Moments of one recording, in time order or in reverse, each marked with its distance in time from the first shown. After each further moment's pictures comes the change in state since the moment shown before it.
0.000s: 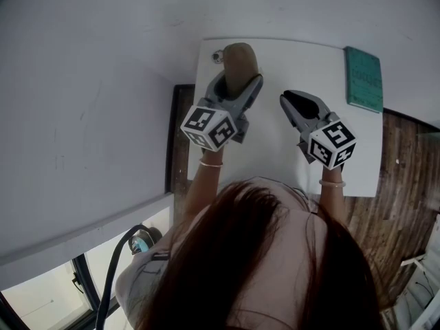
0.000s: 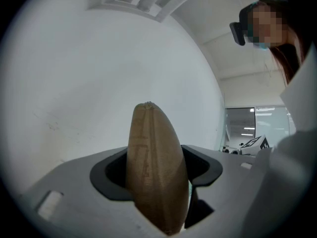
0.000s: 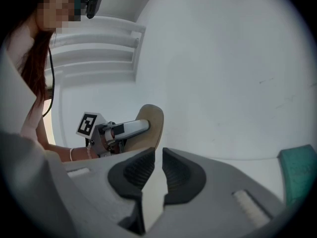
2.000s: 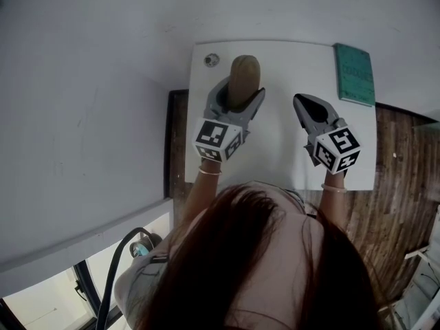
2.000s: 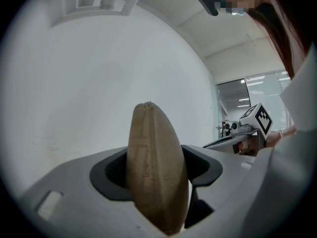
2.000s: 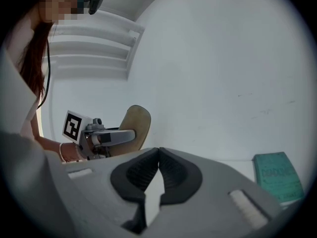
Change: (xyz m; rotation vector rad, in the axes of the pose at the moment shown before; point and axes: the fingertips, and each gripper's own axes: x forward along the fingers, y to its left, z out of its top) left arm -0.008 -0.038 -0.022 0.271 0.105 -0.002; right arm -0.049 -0.021 -0.001 -0.039 0.004 -0.164
